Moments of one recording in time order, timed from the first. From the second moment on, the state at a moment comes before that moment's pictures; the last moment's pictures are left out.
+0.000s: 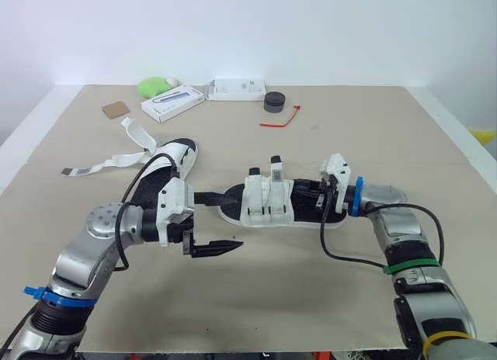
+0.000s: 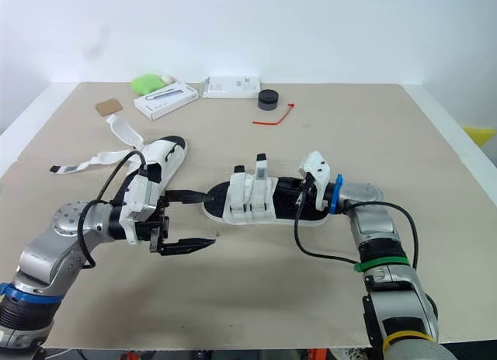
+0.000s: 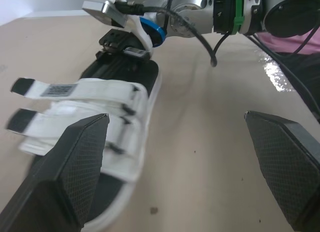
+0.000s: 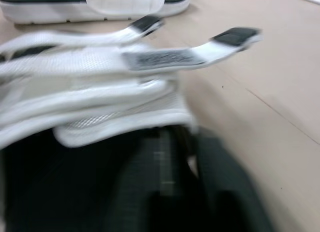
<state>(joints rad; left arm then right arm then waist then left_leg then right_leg) -0.29 0.61 -0.07 -0.36 -0.51 0.35 -1.11 -0.63 -0.50 0.03 0.52 0.23 0.04 1.13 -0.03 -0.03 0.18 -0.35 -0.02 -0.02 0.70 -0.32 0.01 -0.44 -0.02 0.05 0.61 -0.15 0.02</state>
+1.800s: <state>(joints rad) -0.37 0.52 -0.14 -0.26 -0.42 0.32 -1.03 -0.38 -0.53 -0.23 -0.27 0.33 0.89 0.27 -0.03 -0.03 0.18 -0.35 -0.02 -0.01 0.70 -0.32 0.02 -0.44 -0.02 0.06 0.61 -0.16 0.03</state>
